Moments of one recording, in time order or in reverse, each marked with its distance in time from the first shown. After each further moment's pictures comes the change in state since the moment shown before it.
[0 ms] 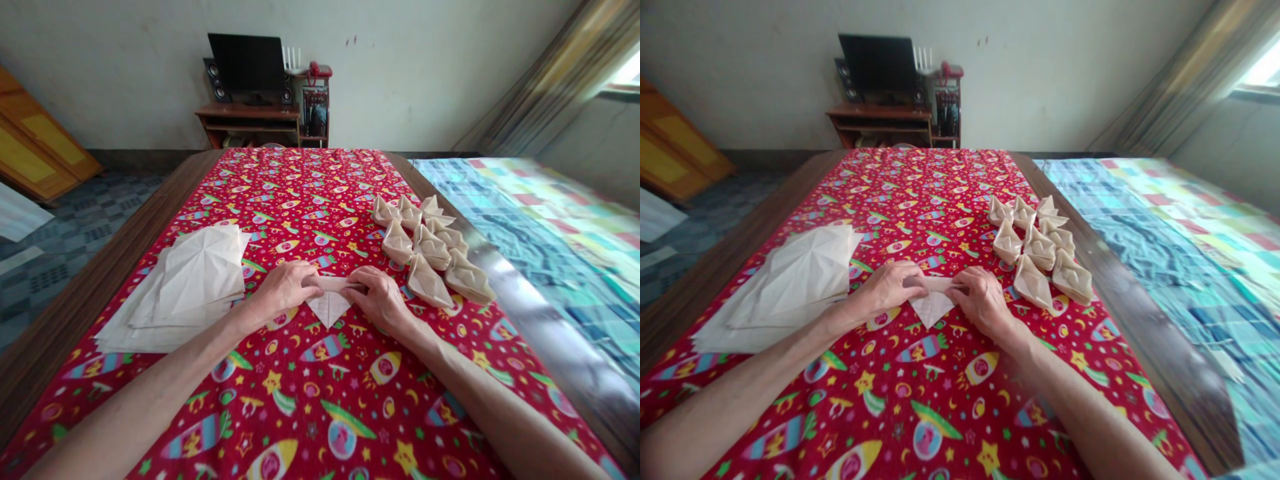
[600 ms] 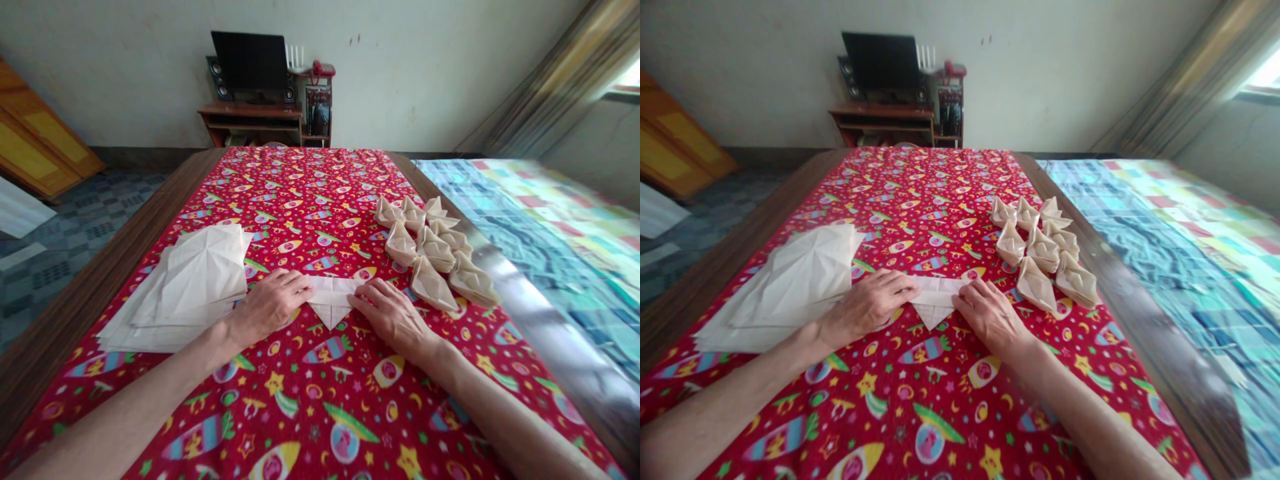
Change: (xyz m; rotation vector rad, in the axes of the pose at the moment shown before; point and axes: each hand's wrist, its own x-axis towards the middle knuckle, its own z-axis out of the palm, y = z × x) left_hand -0.038 0.005 -0.025 0.418 -0.075 0.383; right_hand -0.022 -0.003 -0.021 -0.420 -0.120 -0.487
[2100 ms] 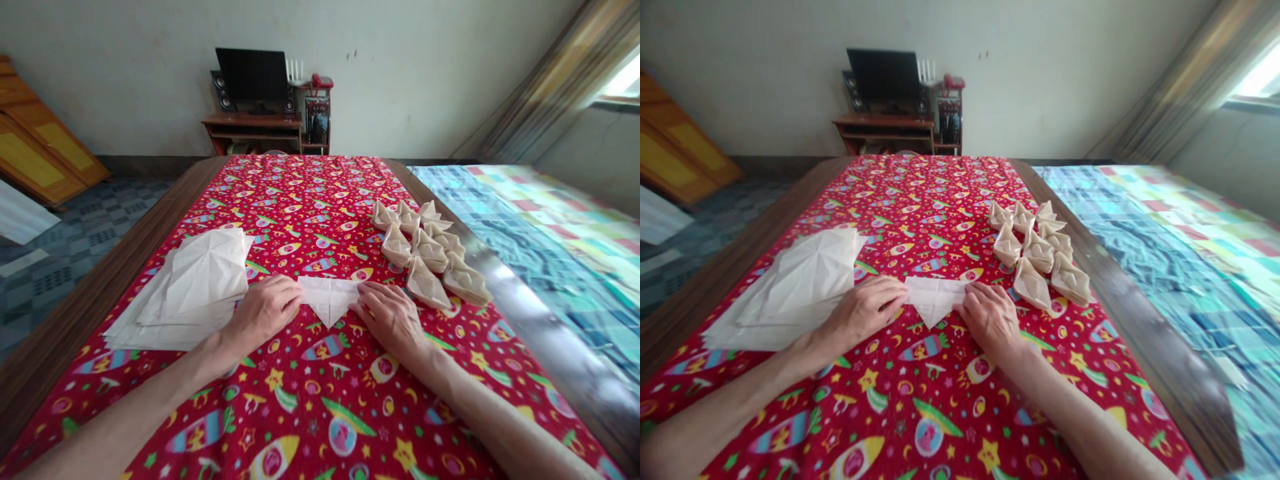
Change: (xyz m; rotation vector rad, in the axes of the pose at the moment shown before) left_hand -0.011 0.009 0.013 -0.248 0.259 -0.233; right_hand -0.006 -0.013 0.008 0.069 0.137 0.340
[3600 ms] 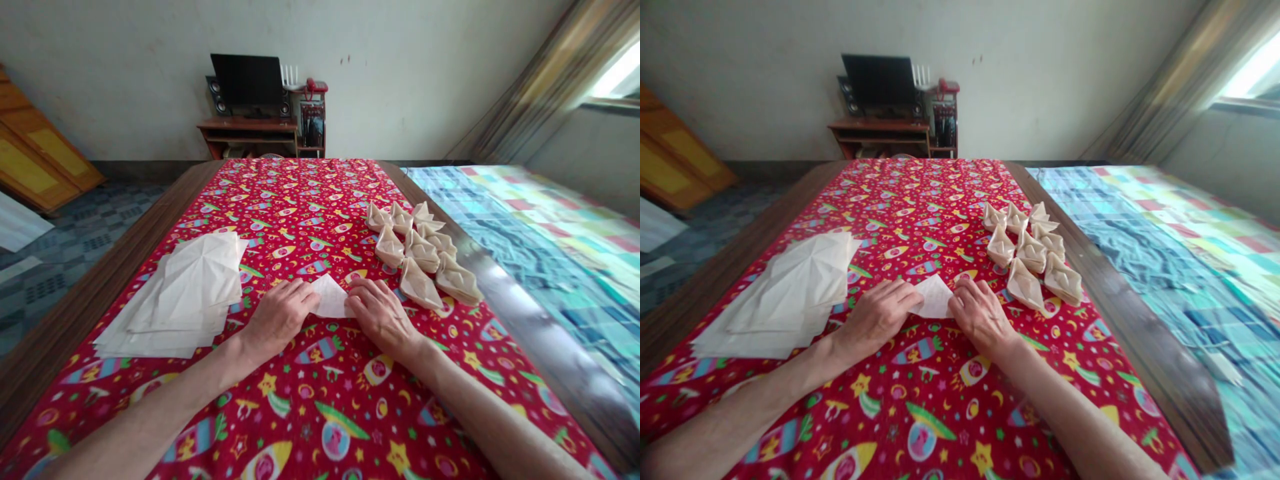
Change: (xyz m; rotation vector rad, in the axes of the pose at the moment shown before) left_hand 0.020 0.034 0.001 0.307 -0.165 0.118; right_hand 0.010 0.004 -0.004 -0.117 -0.049 -0.300
